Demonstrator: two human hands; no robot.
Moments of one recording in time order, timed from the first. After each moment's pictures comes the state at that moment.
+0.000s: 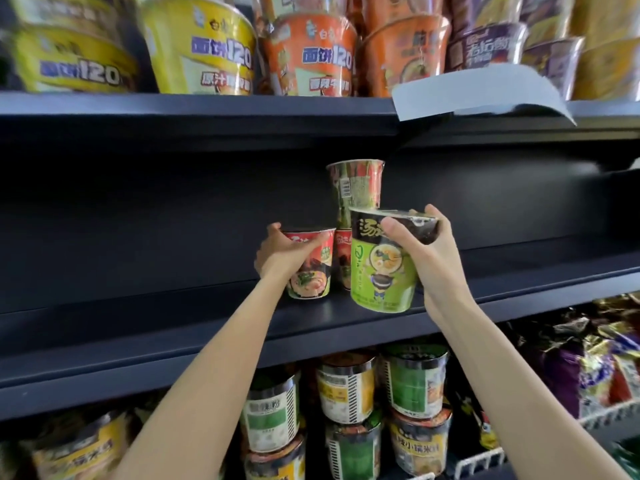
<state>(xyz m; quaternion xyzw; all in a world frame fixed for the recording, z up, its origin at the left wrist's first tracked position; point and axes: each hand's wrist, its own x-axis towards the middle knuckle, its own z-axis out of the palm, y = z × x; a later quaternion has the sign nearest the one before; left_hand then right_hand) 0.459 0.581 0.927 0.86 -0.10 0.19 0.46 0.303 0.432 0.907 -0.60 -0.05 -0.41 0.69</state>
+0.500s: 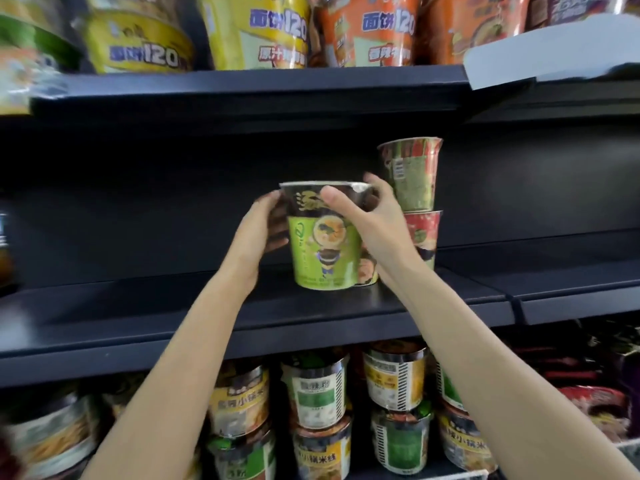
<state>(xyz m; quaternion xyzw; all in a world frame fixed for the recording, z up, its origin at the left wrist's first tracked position) 0.403 0.685 0.934 0.67 -0.20 0.16 0.69 0.364 0.532 0.927 -0.67 -0.13 -0.34 0.65</state>
